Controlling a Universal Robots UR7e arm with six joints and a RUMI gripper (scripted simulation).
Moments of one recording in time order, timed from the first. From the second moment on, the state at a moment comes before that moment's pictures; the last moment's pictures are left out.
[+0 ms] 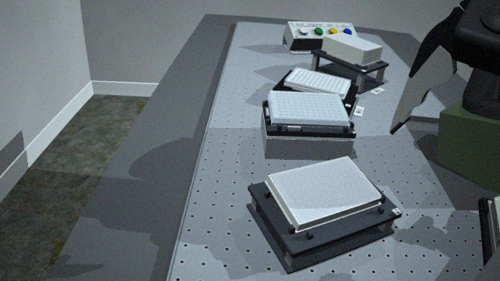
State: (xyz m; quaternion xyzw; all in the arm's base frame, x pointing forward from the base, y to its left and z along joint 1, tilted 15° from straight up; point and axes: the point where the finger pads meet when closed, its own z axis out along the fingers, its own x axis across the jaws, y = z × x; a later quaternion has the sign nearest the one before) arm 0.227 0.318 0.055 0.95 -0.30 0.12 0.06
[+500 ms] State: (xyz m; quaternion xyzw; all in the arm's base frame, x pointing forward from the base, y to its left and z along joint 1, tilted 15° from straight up) arm 0.183 0.339 0.042 0.96 -0.24 0.12 0.07
